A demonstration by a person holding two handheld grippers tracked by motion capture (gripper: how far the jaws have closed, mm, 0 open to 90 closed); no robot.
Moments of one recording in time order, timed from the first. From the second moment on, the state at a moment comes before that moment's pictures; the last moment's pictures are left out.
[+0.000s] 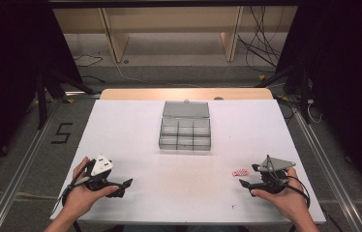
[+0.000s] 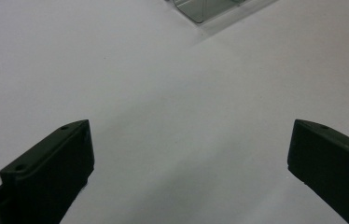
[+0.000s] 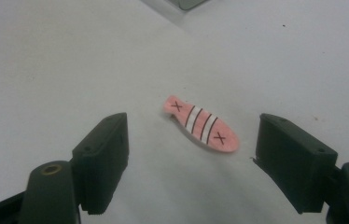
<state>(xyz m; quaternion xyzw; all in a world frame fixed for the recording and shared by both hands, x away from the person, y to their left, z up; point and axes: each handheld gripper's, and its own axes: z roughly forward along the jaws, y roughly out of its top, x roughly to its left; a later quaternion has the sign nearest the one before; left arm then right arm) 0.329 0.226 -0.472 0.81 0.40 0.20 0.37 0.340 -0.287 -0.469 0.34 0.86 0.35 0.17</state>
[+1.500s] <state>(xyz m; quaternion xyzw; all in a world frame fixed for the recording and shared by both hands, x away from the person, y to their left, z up) 0.327 0.223 -0.471 0.81 0.39 0.20 0.38 0.403 -0.261 -0.466 0.28 0.93 0.21 0.07</state>
